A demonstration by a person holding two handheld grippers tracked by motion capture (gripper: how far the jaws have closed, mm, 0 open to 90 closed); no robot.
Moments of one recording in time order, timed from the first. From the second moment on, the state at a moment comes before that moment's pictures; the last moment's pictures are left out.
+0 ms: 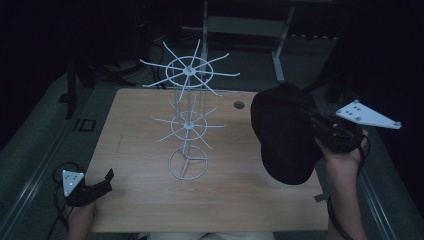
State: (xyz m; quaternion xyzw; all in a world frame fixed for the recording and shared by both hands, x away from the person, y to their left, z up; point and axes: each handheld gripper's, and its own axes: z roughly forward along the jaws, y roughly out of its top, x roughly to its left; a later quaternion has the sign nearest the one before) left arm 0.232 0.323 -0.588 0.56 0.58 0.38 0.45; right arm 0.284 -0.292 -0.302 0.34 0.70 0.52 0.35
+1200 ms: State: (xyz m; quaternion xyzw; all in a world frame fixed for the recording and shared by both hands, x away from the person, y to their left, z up) left arm 0.232 0.324 -0.588 0.57 0.58 0.38 0.45; right arm 0.237 -0.169 -0.215 0.14 0.72 0.60 0.32
